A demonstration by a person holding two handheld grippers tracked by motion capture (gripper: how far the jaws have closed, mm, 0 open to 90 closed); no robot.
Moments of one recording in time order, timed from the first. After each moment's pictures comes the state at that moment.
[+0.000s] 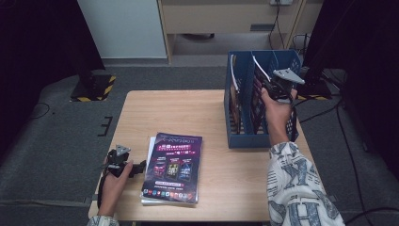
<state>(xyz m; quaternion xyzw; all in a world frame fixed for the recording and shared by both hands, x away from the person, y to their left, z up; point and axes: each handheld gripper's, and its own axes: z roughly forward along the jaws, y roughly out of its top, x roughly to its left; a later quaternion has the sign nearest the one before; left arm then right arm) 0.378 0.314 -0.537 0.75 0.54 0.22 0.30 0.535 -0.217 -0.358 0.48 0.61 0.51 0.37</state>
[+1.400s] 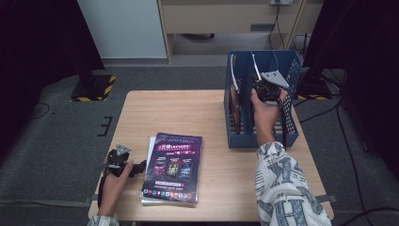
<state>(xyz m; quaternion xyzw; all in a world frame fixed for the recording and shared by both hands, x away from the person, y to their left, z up) 0.379 0.313 -0.537 0.75 0.54 0.22 0.30 0.537 -0.186 -0.368 0.47 0.59 0.49 0.43</state>
